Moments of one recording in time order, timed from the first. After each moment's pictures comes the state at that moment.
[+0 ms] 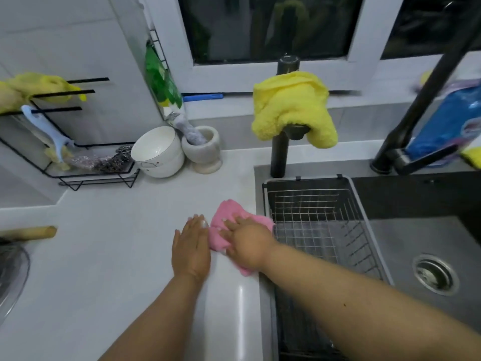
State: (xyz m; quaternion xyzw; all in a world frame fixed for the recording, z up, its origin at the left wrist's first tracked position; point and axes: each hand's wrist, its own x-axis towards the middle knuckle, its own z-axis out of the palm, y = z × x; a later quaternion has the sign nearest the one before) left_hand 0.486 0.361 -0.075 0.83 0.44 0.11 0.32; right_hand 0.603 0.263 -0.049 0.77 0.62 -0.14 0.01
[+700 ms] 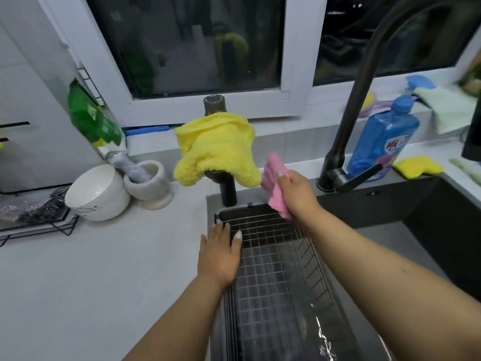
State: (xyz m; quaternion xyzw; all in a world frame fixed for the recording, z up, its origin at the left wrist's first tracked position) left_hand 0.623 0.287 -0.064 0.93 0.28 0.00 0.23; right_hand 0.771 0.166 0.030 0.79 0.13 -0.17 -0.58
